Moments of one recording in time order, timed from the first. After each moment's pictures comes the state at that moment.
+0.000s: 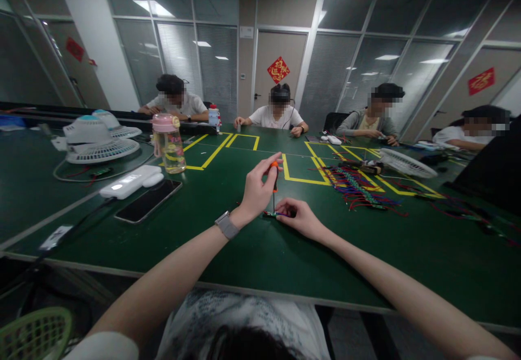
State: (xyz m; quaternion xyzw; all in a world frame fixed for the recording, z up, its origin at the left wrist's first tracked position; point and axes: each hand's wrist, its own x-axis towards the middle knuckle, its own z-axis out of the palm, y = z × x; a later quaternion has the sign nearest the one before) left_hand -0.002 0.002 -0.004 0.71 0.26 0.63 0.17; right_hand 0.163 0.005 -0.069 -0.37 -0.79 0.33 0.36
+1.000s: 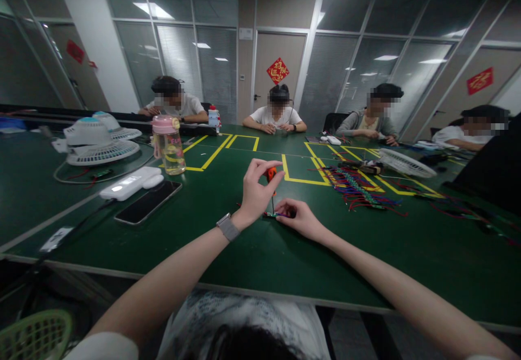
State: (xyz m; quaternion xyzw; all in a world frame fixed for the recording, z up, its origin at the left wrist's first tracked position) left_hand -0.001 0.000 -0.006 0.68 0.31 0.66 0.07; right_hand 0.162 0.006 -0.070 -0.37 -0.79 0.32 0.37
